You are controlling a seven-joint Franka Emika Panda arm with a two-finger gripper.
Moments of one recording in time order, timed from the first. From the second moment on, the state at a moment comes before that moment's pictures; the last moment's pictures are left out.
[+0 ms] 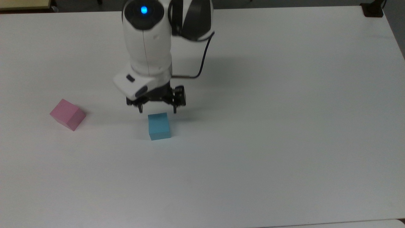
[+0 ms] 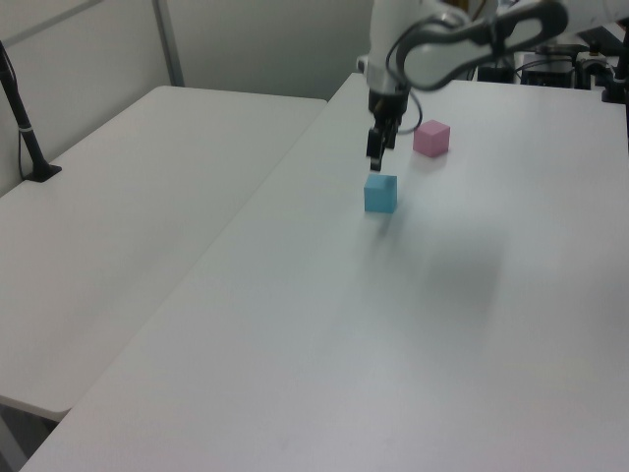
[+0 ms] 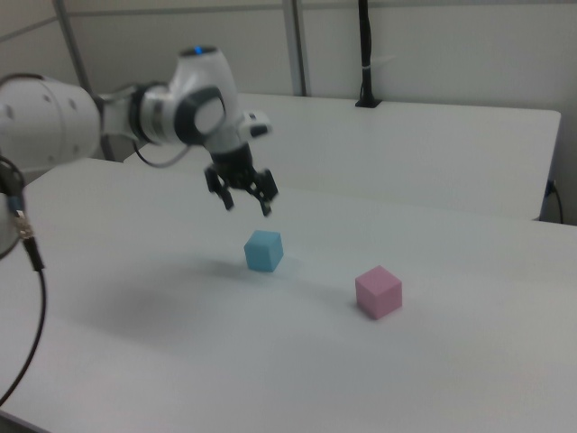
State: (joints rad) arm 0.07 0.46 -0.08 -1.47 -0.02 2.04 -0.03
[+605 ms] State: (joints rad) arm 0.10 0.10 -0.08 -1.55 -0.02 1.67 0.02
